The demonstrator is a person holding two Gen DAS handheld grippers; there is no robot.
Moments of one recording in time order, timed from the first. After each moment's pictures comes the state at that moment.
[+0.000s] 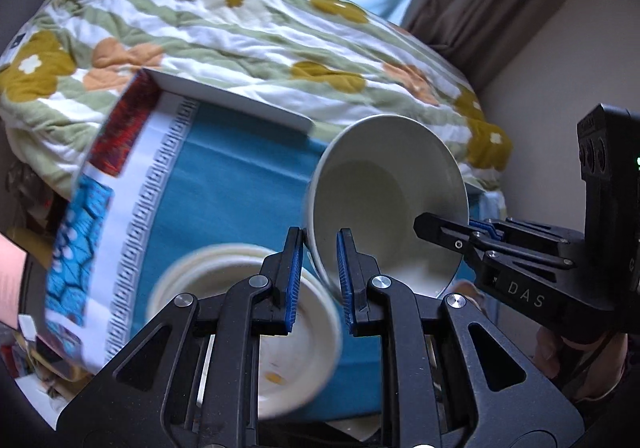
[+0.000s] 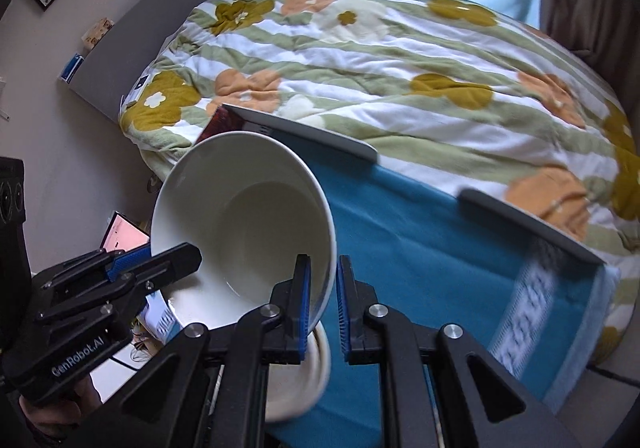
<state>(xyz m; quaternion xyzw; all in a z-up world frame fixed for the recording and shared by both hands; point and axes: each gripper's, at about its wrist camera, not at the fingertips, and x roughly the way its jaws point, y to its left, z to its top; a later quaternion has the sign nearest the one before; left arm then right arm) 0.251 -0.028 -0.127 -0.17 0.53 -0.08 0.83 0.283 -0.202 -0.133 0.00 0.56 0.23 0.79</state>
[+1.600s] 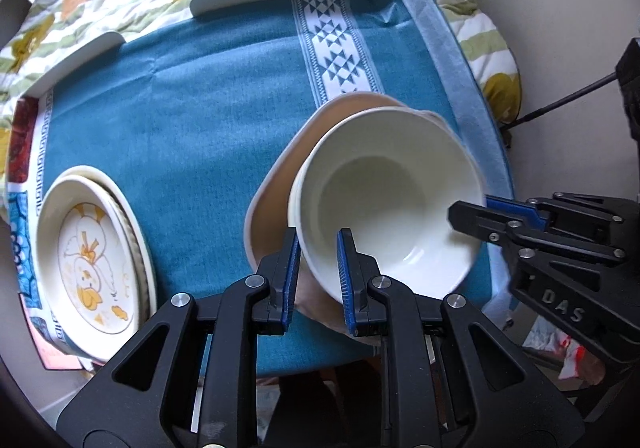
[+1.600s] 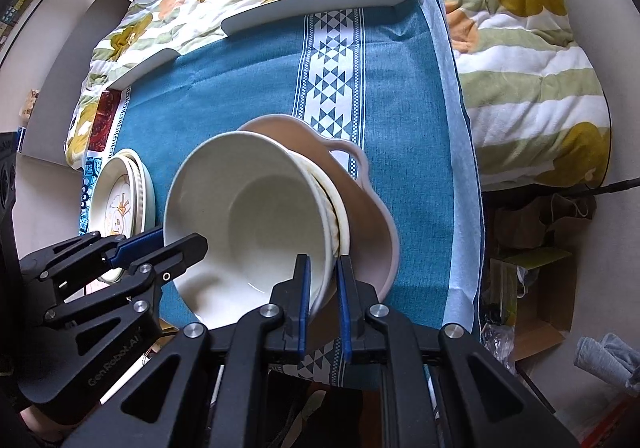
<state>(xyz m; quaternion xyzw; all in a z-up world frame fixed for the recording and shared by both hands) 0.182 -0.272 -0.208 0.07 0.63 -0.15 0.76 0.149 -0.410 -0.228 0.12 0.63 0.10 0.76</state>
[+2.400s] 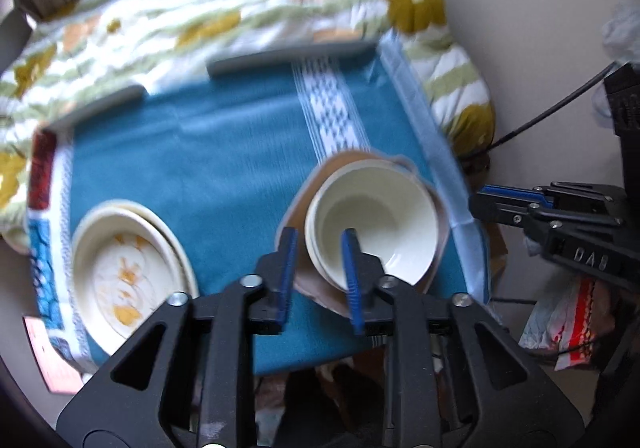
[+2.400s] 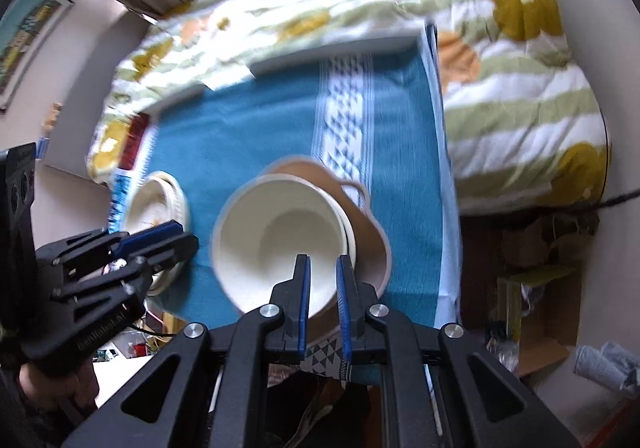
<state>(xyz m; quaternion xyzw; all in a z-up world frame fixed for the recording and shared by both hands) 0.172 -0.241 -0.126 0.05 0.56 -0.19 0.80 0.134 -0.433 -0.160 0.14 0.57 0.14 0.79</state>
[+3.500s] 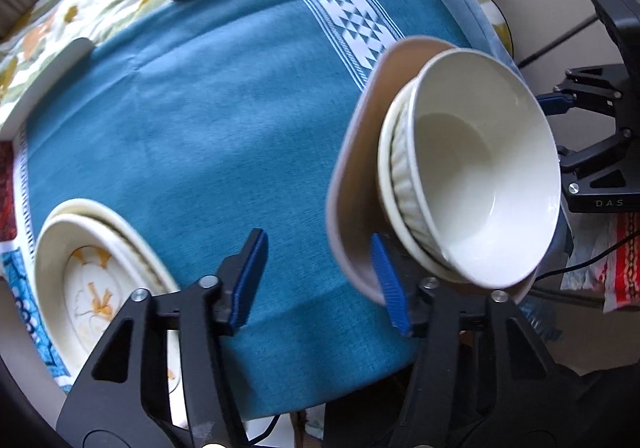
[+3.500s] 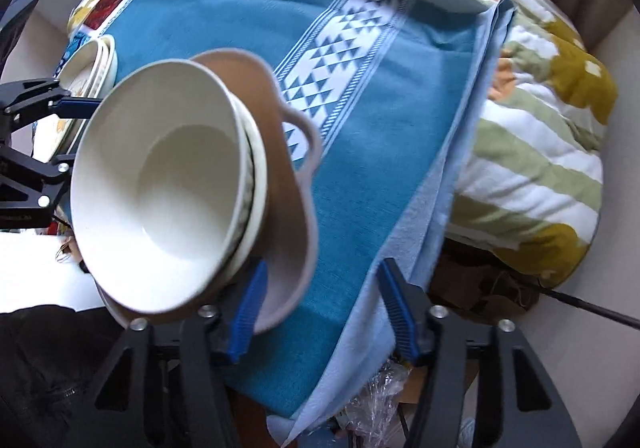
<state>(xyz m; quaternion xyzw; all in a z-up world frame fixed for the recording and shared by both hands) 0.199 -0.236 -0.254 0.13 0.64 -0.22 0.72 0.170 -0.416 -0.269 -0.11 0.65 0.19 0.73</state>
